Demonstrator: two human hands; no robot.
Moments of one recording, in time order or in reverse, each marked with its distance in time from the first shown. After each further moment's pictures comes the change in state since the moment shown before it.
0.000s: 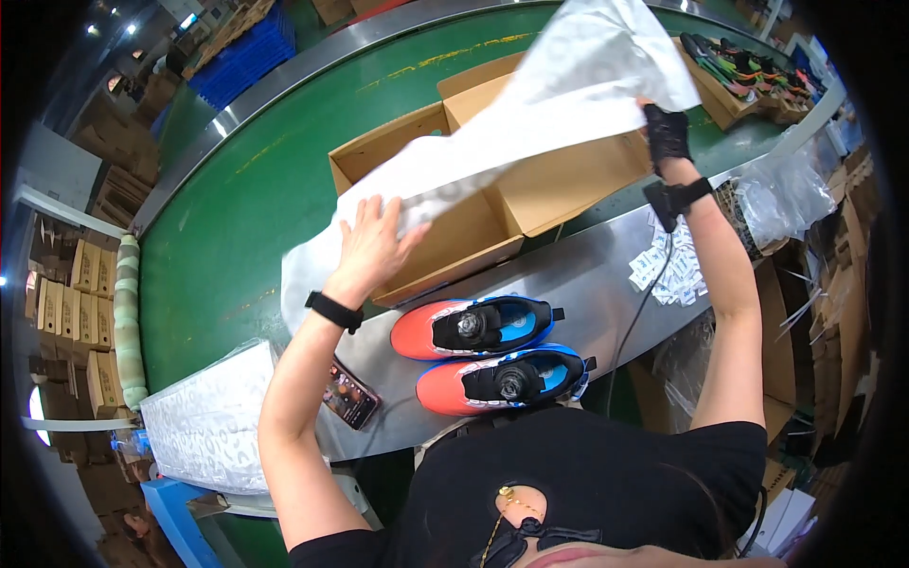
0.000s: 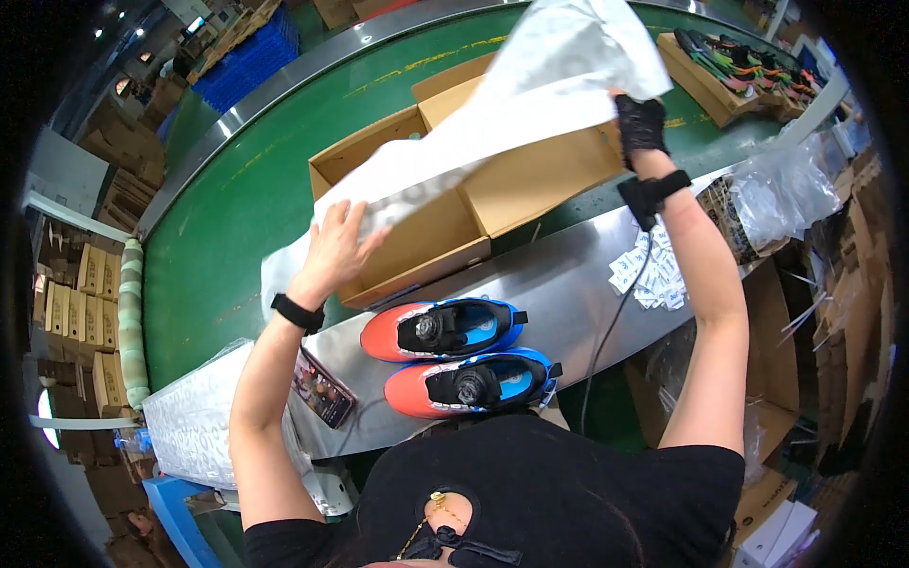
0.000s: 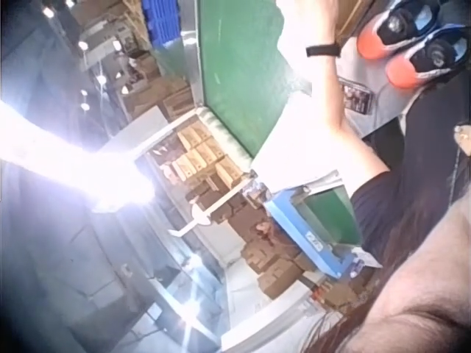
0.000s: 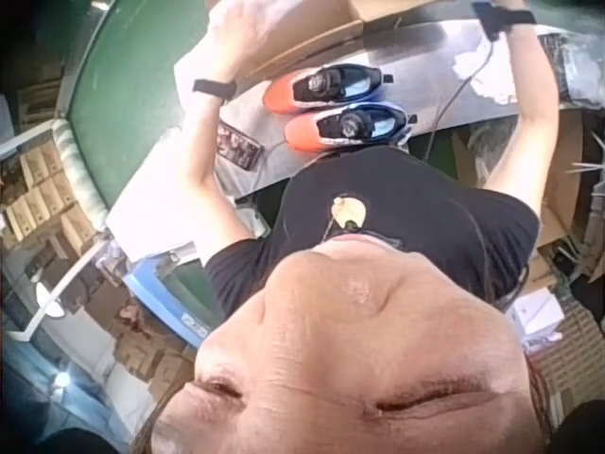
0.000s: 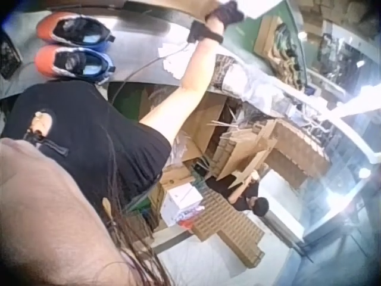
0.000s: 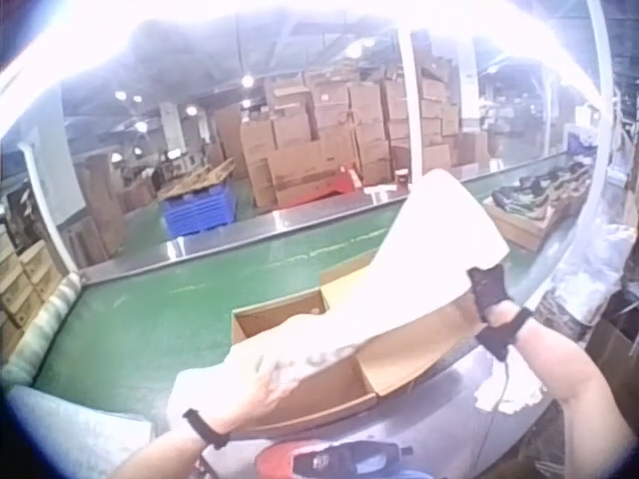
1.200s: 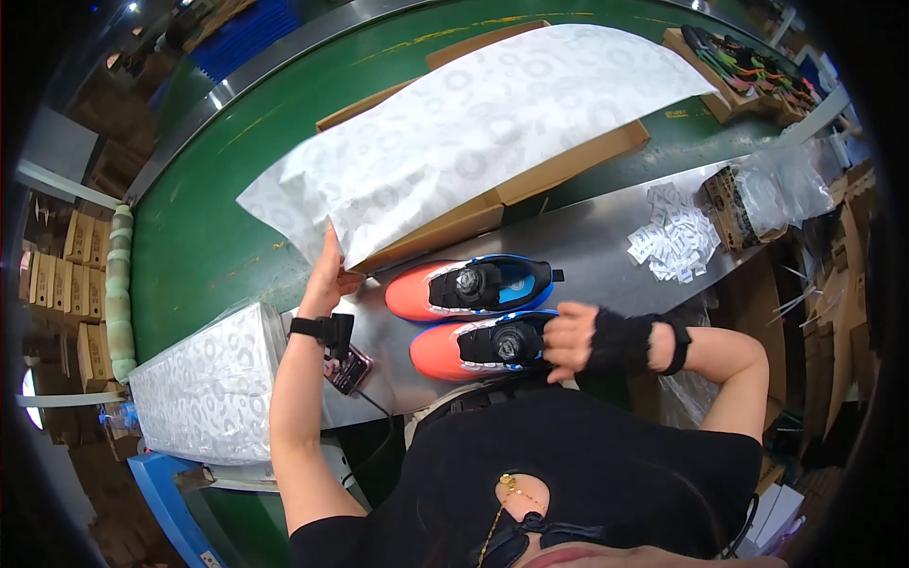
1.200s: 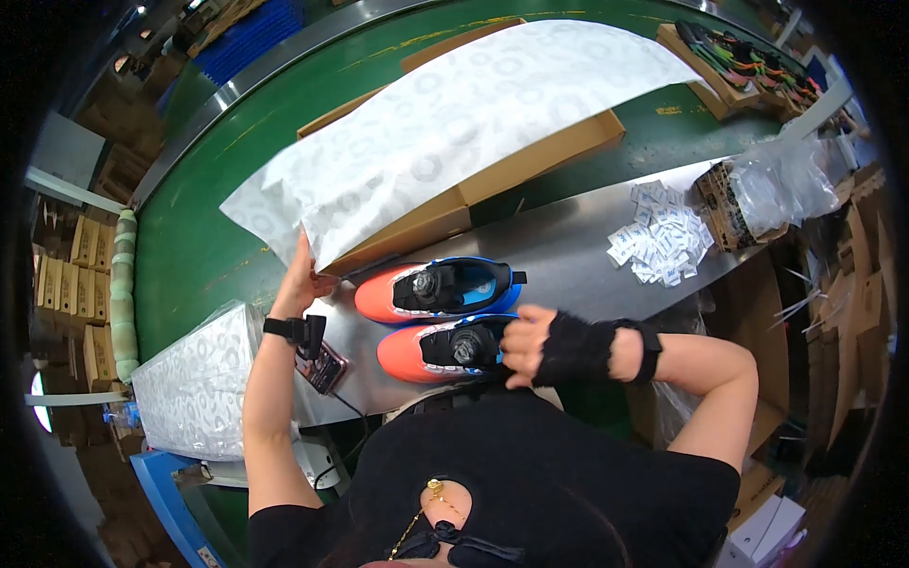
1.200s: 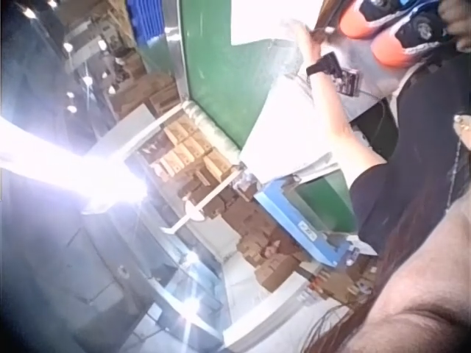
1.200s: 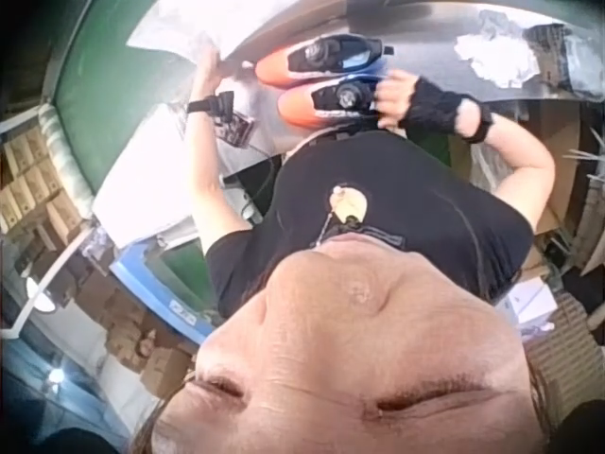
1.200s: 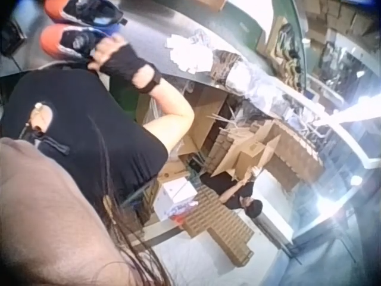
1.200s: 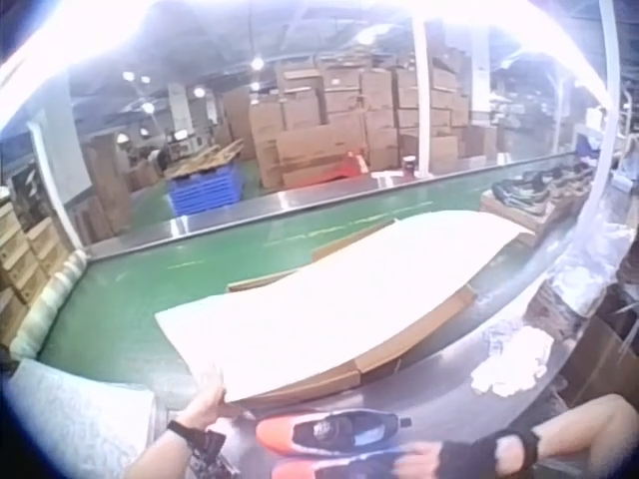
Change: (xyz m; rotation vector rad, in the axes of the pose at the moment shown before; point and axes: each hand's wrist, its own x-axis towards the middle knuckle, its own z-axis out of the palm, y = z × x) left_hand -0.096 -0.092 0.071 -1.323 -0.337 -1.047; right_hand -0.265 -0.055 -0.054 -0.249 -1.442 -1.205
